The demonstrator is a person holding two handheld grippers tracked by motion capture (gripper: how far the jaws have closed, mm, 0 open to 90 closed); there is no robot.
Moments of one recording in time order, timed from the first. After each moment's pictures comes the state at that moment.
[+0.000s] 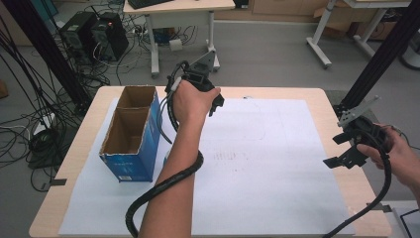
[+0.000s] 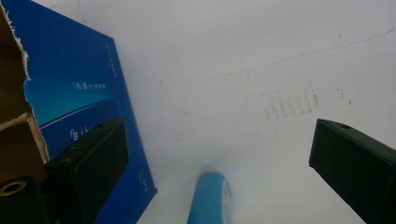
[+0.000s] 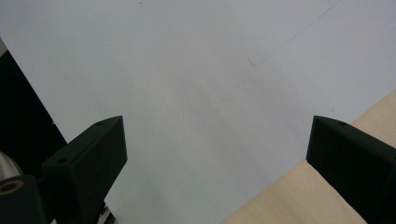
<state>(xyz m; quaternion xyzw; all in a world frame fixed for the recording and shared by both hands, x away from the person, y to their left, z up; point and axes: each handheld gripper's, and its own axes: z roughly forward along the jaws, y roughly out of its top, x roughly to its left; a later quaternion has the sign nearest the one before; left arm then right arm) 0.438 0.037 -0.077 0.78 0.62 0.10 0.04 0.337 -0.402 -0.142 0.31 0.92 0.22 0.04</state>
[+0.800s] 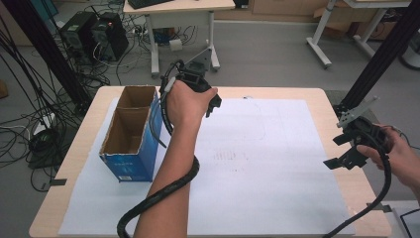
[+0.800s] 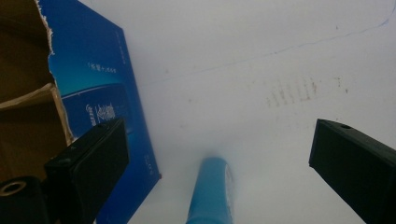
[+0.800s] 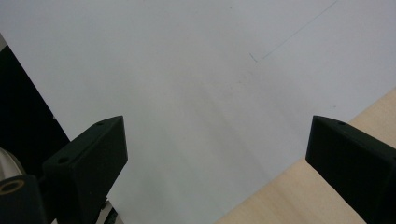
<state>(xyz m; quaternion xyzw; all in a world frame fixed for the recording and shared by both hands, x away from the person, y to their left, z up) 0.409 0.045 -0.057 0.77 0.62 0.10 0.04 0.336 -0.397 -0.139 0.31 0.93 0.21 0.04</state>
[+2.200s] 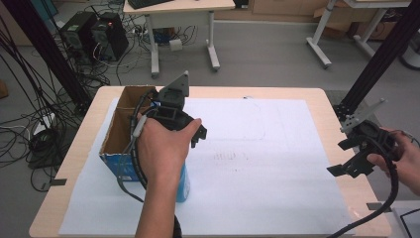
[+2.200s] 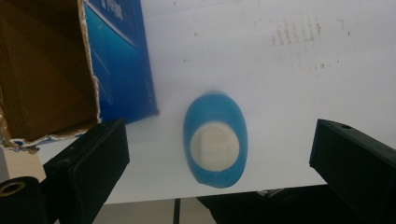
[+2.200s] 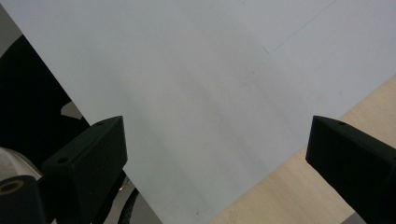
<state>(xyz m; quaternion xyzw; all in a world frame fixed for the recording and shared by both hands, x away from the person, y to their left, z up) 0.308 0.081 -0.056 0.75 0.66 0.09 0.06 0.307 -0.379 -0.116 0.32 0.93 0.19 0.05</state>
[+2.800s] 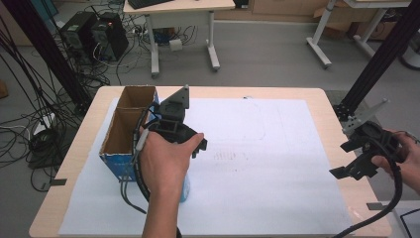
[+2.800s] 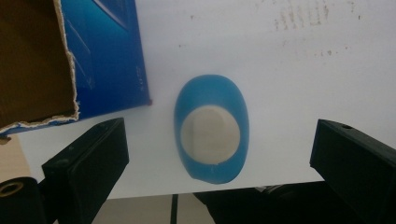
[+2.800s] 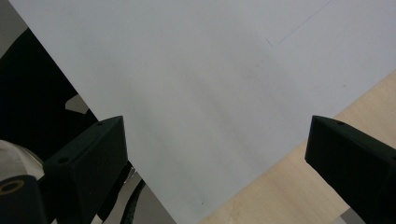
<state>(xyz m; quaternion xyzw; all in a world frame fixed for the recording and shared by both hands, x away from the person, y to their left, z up) 0.303 0.081 -0.077 0.74 0.66 0.09 0.06 0.303 -0.377 -0.110 0.32 0.93 0.18 0.04</state>
